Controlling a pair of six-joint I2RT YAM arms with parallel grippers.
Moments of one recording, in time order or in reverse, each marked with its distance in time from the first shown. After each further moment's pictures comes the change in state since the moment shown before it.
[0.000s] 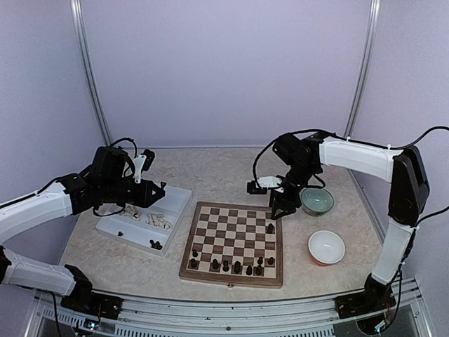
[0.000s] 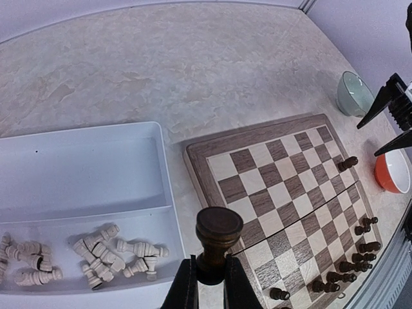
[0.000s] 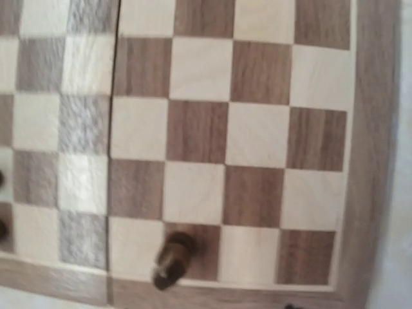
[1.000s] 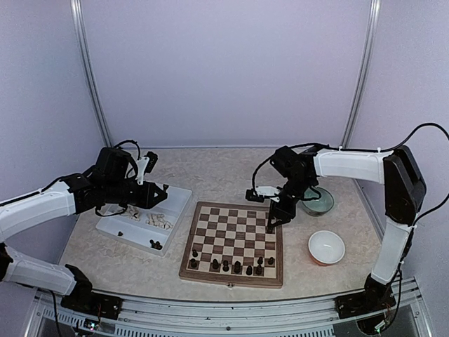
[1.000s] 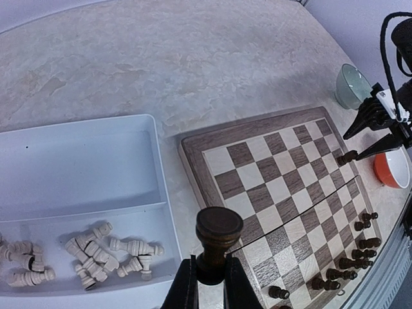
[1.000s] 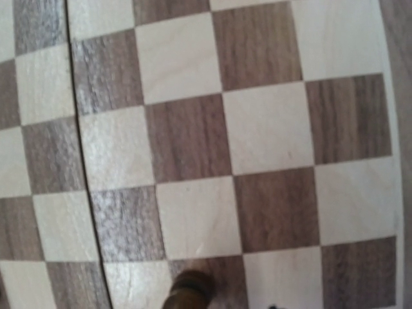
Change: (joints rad) left arm 0.000 0.035 0.000 0.007 0.026 0.000; right arm -0.004 0.017 -0.144 0.157 -0.021 0.230
